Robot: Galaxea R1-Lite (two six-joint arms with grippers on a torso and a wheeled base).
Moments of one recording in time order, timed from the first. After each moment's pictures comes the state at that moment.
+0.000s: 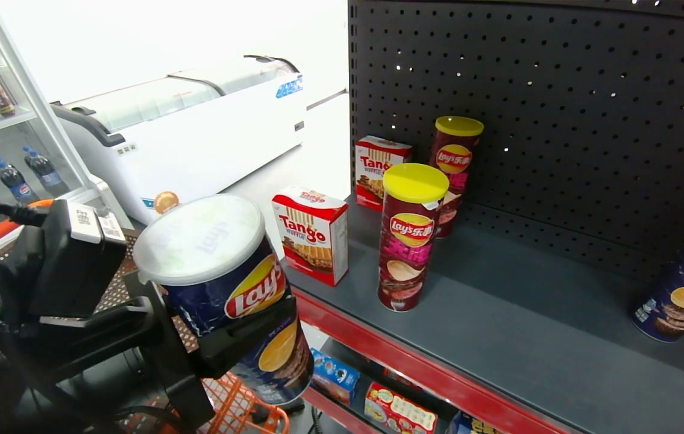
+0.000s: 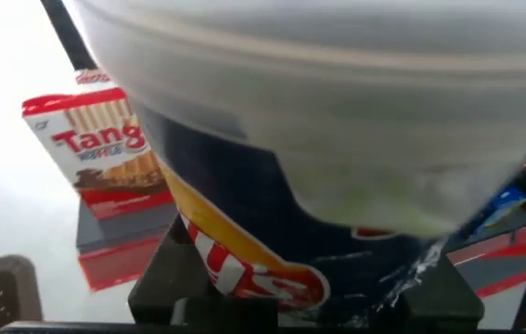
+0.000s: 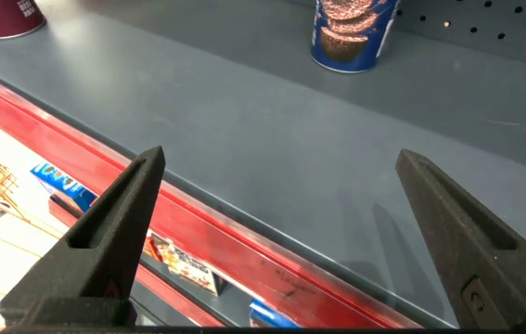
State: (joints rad) left arm -0.70 1.27 -0.43 -0.84 -0.14 0.07; right arm 0.00 0.00 0.00 0.00 0.02 0.00
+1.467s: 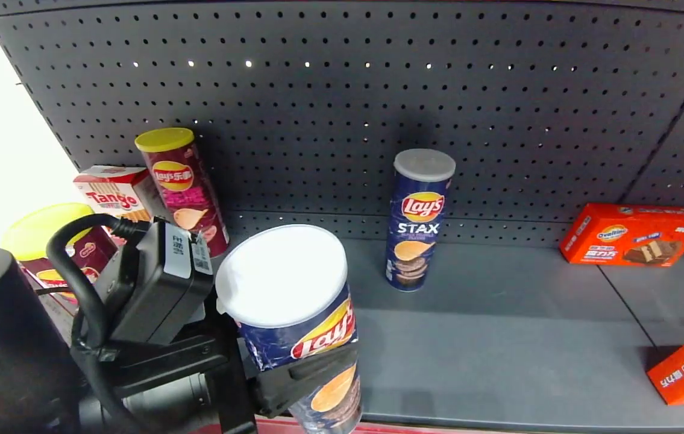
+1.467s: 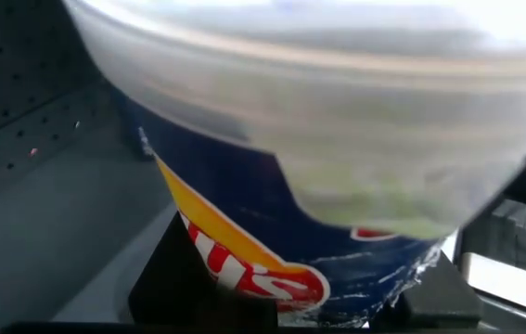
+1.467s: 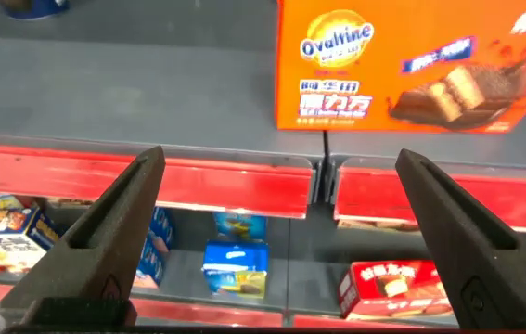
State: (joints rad) left arm -0.76 1.38 -0.48 -0.85 -0.30 0.08; right arm 0.00 0.00 0.00 0.00 0.02 0.00
